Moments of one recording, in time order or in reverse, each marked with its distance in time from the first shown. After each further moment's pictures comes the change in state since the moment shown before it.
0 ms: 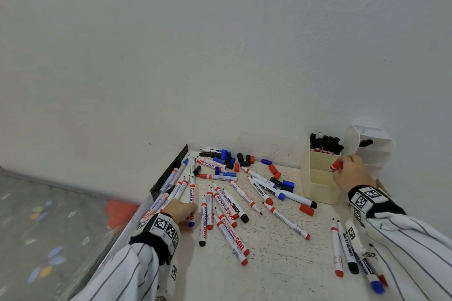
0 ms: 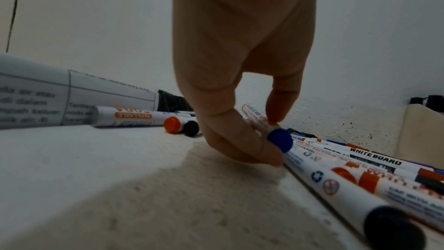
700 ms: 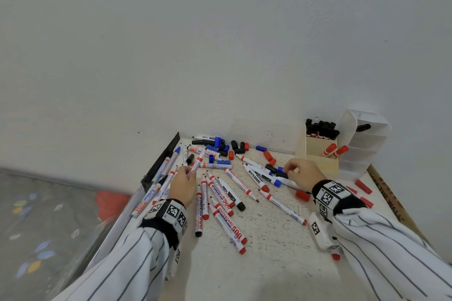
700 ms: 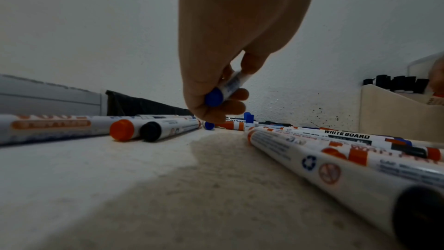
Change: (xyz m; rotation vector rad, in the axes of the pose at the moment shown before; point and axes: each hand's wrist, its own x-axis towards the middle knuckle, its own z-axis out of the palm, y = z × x) left_hand 0.010 0.018 0.026 0.127 0.260 0.547; right_hand -0.041 -0.060 0.038 0.246 -0.351 -0.245
